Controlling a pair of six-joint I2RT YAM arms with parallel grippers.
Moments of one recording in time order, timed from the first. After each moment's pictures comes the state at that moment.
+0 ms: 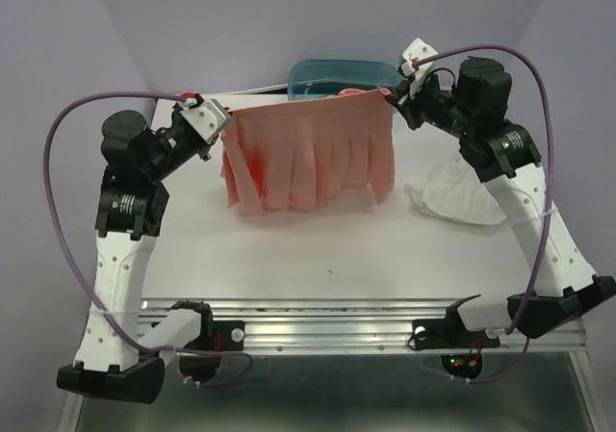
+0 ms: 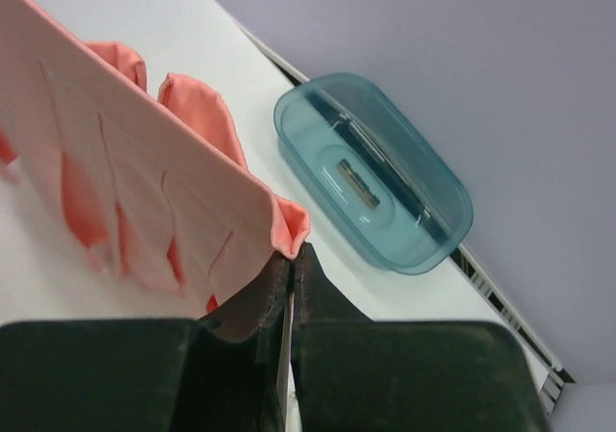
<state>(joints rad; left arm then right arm) -0.11 1.03 1.35 -0.36 0.61 0.55 0.37 1.35 1.68 -0.53 -0.28 -0.44</state>
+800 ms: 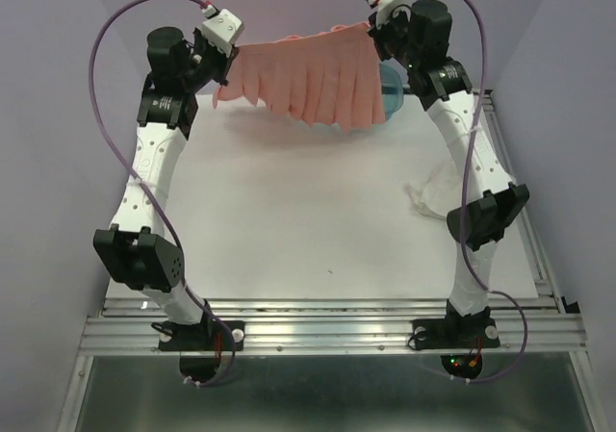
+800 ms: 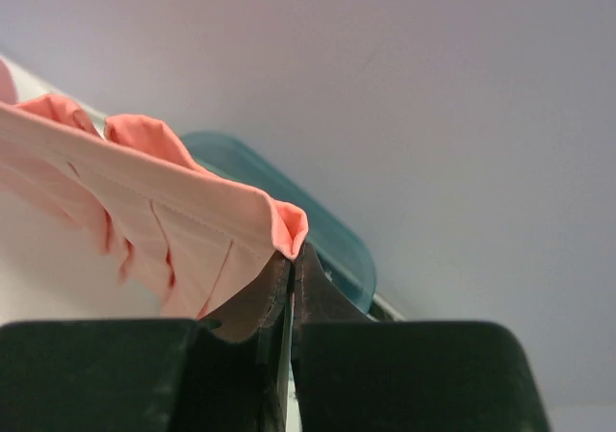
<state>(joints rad) -0.11 1.63 1.80 -0.26 0.43 0.39 0.34 2.03 2.37 -0.44 -0.05 -0.43</state>
